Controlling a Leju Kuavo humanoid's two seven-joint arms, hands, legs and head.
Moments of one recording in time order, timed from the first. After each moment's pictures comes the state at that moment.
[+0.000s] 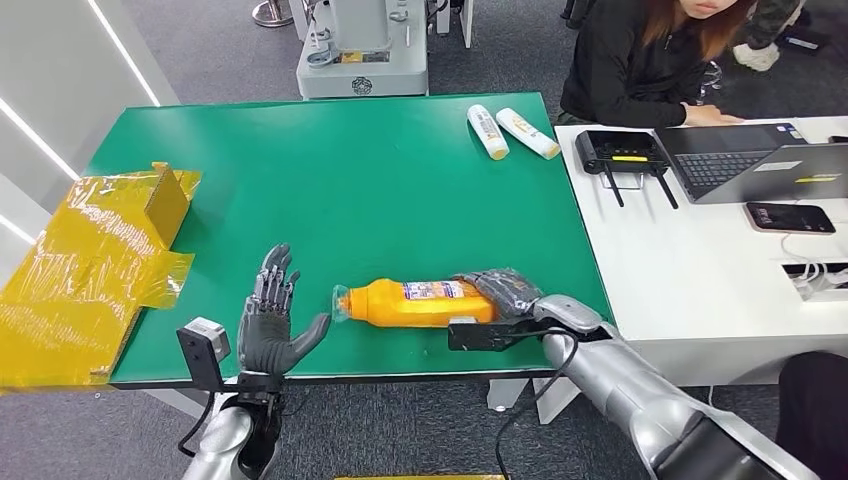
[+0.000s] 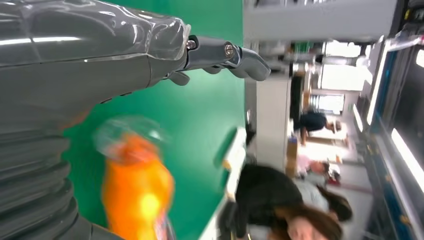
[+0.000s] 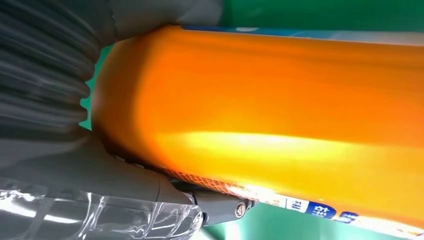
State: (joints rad) left arm -0.11 -0.05 -0.24 -1.20 0.07 0.05 -0.62; right arm -0.75 -0.08 0.86 -0.53 0.60 -0.06 -0.38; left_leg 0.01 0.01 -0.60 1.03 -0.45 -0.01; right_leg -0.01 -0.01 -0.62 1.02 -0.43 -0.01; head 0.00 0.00
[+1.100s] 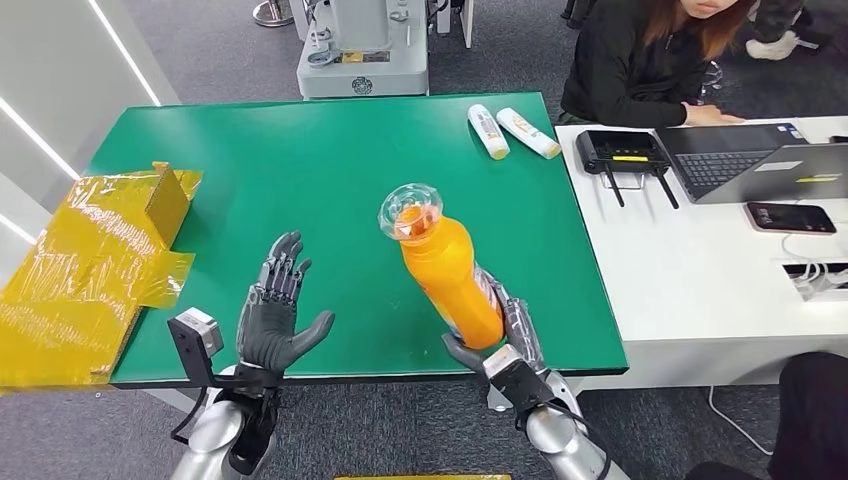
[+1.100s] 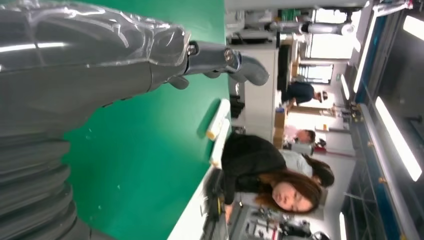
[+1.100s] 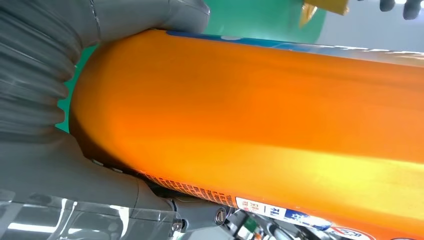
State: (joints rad) left arm -0.12 -0.03 -0.27 -1.31 0.10 -0.07 -0.53; right arm -0.26 -0.03 0.51 -1.15 0.20 -0.32 -0.62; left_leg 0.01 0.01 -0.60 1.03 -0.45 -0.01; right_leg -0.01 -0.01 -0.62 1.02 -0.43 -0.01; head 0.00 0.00
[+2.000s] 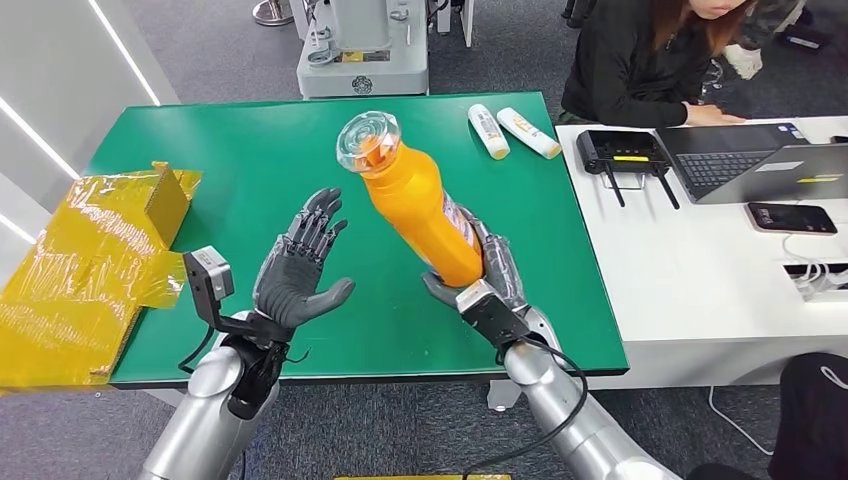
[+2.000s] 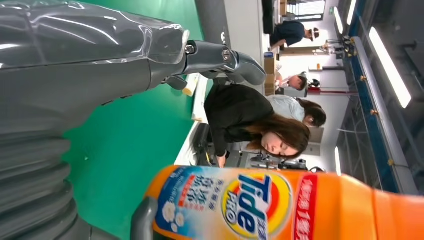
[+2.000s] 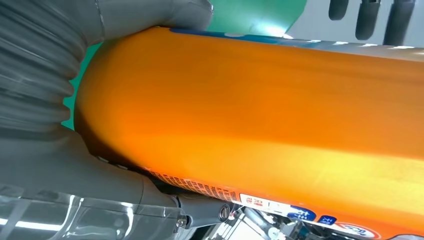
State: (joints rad) left arm -0.33 0.01 -0.35 -1.26 0.21 -0.21 -0.41; right arm -0.51 0.07 0.48 -0.95 0.25 -0.31 -0.62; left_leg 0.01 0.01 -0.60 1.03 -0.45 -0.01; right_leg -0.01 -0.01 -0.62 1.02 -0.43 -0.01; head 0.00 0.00
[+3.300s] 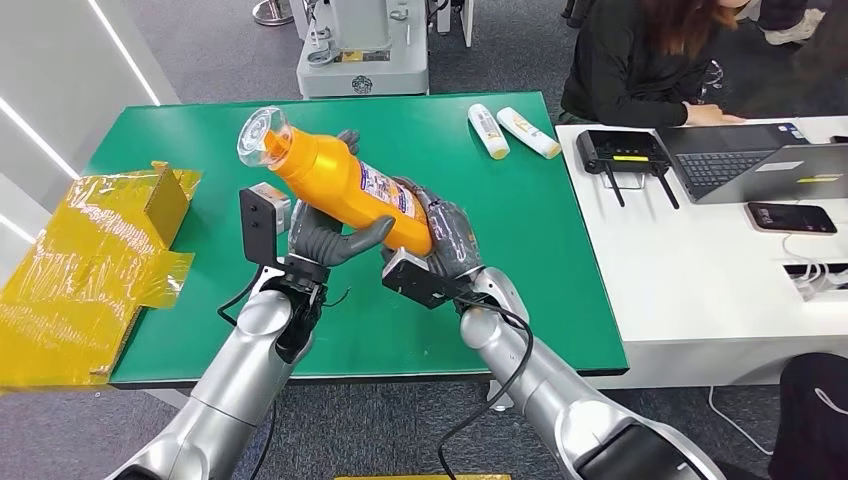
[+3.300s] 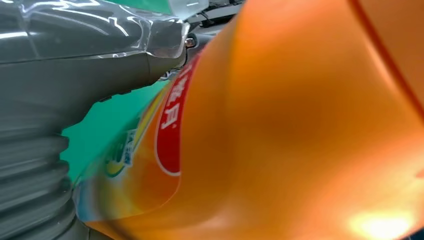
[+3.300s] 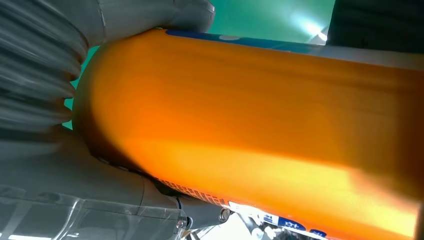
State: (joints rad) left arm -0.58 -0.11 -0.40 -0.97 0.08 0.02 -0.47; right arm -0.75 0.23 0.55 -0.61 0.48 -0.41 -0.54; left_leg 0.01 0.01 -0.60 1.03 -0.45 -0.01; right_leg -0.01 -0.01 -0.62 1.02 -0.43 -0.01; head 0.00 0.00
